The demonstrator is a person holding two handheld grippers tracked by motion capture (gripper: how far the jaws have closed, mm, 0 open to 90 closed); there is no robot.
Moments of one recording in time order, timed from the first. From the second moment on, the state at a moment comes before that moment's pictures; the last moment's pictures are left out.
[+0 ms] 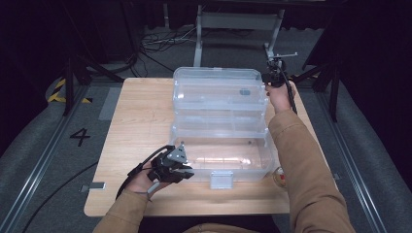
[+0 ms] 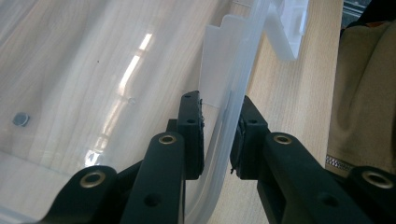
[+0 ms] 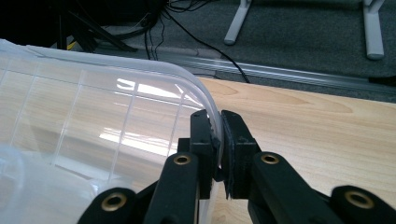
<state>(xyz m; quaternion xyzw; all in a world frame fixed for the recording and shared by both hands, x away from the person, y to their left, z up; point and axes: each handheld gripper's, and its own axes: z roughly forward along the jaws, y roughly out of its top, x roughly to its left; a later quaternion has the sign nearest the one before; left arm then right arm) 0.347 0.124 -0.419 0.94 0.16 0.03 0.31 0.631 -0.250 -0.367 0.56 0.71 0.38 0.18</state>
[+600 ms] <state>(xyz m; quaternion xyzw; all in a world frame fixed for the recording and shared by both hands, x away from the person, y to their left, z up) 0.347 0.124 -0.420 0.94 0.16 0.03 0.31 0.640 -0.249 -0.385 0.58 0.71 0.37 0.15</state>
